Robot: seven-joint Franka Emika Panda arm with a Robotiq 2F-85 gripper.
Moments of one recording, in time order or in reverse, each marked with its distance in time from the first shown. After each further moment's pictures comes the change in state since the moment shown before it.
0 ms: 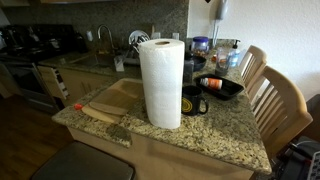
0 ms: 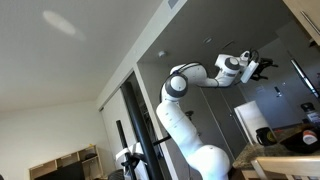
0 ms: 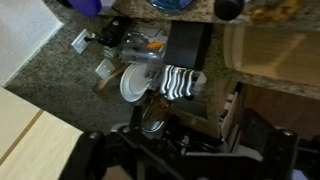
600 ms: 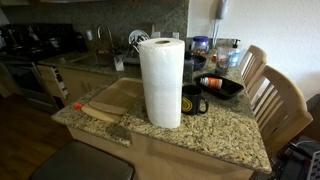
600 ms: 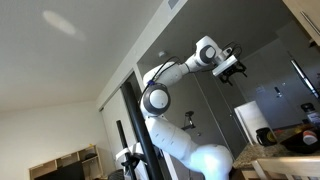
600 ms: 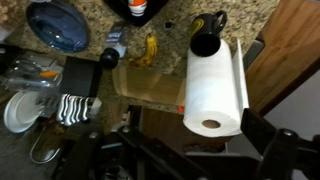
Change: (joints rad) arm 0.217 -0.403 -0.169 -0.046 0.489 -0.648 -0.497
